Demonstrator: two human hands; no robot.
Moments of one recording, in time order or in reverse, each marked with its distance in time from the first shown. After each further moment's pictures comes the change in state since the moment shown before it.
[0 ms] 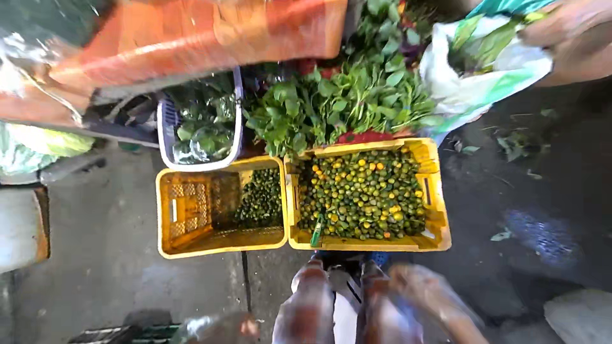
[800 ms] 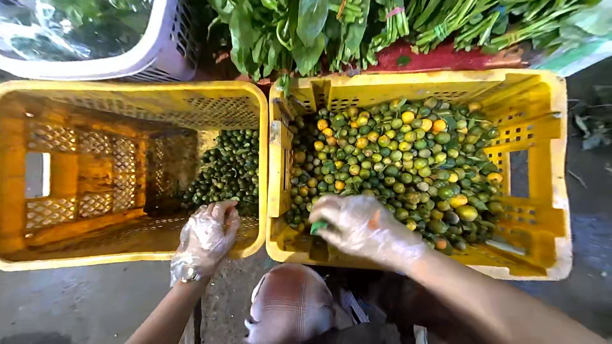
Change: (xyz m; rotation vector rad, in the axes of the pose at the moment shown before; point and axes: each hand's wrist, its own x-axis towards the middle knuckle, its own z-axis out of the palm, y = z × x) left_hand 0.250 -0.030 -0.055 0.392 1.100 0.308; right_hand 0.220 -0.098 0.053 -0.248 0.291 -0.827
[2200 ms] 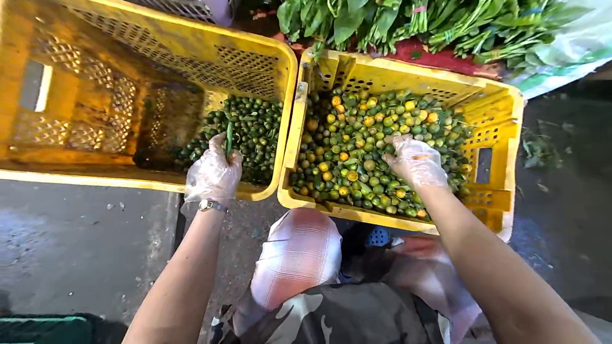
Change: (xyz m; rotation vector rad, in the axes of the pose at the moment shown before) left_hand -0.010 -0.012 0.005 -0.217 0.029 -0.496; right_hand -0.044 0.165 -0.013 -0.738 0.088 0.621
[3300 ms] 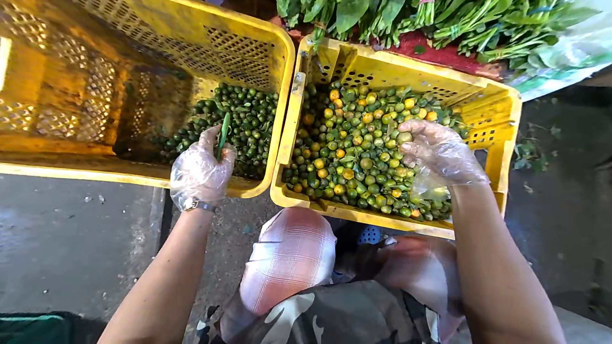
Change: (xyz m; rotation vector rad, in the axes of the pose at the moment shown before) left_hand 0.018 -0.028 0.024 0.013 0.104 0.132; right_hand -0.022 0.012 -0.073 1.266 -0.194 -0.242
